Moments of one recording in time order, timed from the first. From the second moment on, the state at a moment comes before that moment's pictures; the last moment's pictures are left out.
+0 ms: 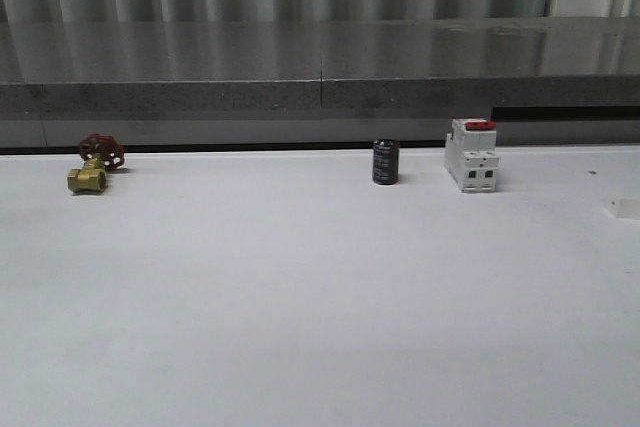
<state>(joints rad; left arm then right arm) 0.32 2.02 -1.36 -0.08 0.74 0.29 0.00 -0.01 0.03 -0.04 0.05 0.14</state>
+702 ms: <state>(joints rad) 0.32 2.03 -1.36 -0.07 0.72 0.30 0.00 -0.01 0.03 -0.04 0.05 0.14</state>
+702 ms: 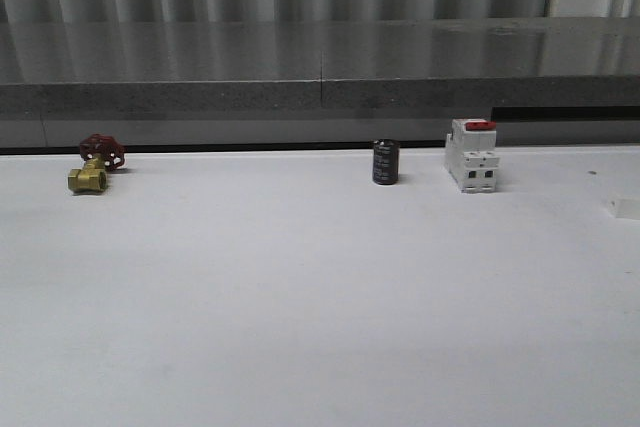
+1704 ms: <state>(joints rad) -0.33 1.92 -1.36 -0.11 0.78 -0.13 0.00 -0.01 0.03 -0.04 0.05 0.14</state>
